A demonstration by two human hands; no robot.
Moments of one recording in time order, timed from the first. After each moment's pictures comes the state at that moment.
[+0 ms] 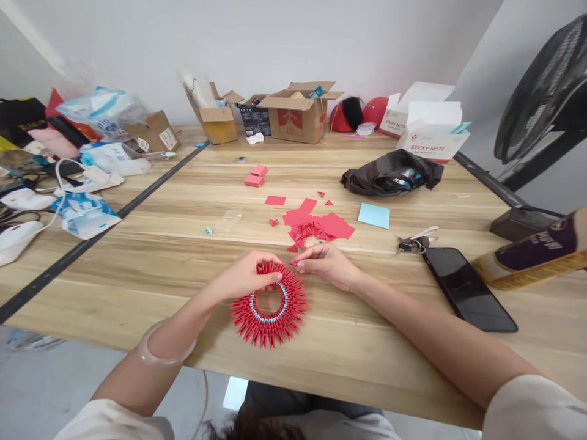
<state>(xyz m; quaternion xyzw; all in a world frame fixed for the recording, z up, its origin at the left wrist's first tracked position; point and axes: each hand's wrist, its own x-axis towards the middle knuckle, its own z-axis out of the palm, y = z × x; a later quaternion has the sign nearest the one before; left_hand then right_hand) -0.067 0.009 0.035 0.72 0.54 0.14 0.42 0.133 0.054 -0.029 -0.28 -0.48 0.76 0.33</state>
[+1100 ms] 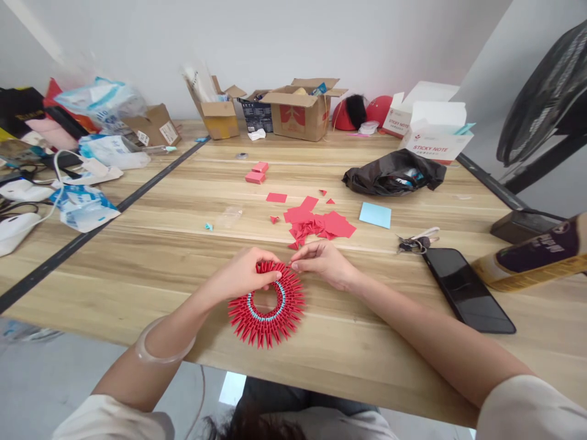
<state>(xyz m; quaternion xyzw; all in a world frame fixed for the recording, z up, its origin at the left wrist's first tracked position) -0.070 0.004 0.035 0.72 0.55 0.13 0.40 0.124 0.049 -0.017 -0.32 -0.51 0.74 0.32</state>
